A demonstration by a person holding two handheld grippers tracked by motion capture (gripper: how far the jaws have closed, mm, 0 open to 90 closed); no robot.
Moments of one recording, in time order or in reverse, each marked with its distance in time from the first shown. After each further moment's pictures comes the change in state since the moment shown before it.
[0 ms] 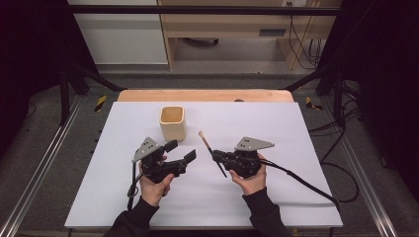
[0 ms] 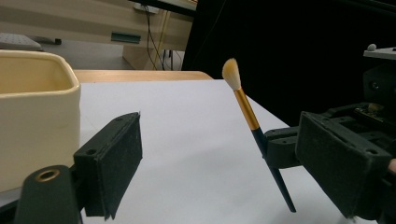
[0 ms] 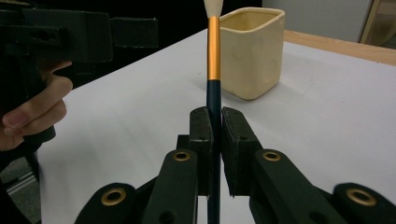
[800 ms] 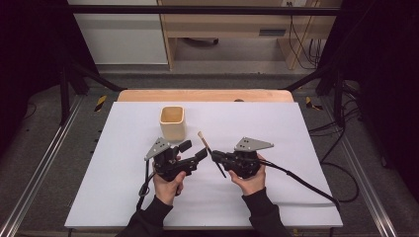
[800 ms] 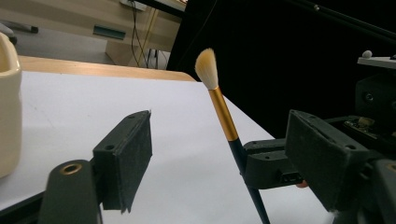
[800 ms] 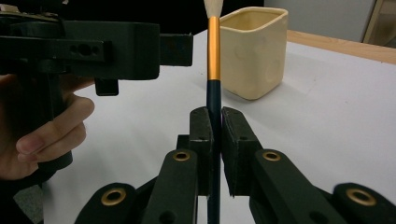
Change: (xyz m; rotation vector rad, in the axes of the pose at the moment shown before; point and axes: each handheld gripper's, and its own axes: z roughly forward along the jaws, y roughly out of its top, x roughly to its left) left arm -0.010 -0.010 0.027 -0.024 -0.057 -0.081; right arm 0.001 -0.001 0.001 0.000 0.007 0.004
